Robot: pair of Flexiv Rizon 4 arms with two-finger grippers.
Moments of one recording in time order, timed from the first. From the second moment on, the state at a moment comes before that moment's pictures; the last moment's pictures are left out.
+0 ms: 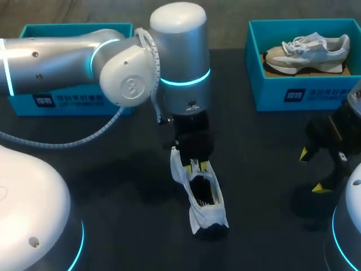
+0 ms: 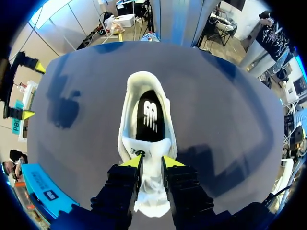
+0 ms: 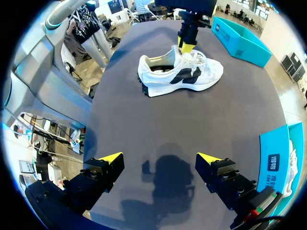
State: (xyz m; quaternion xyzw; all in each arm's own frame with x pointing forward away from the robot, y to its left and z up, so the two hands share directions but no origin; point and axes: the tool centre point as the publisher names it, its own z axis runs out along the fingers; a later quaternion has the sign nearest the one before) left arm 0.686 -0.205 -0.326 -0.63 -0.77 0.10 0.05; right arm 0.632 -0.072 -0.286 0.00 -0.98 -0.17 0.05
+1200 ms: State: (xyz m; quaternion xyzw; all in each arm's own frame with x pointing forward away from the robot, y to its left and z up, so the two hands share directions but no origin) left arm 0.671 -0.218 -0.315 -0.59 -0.80 0.10 0.04; right arm 0.632 -0.072 -0.286 0.00 -0.98 -0.17 0.05
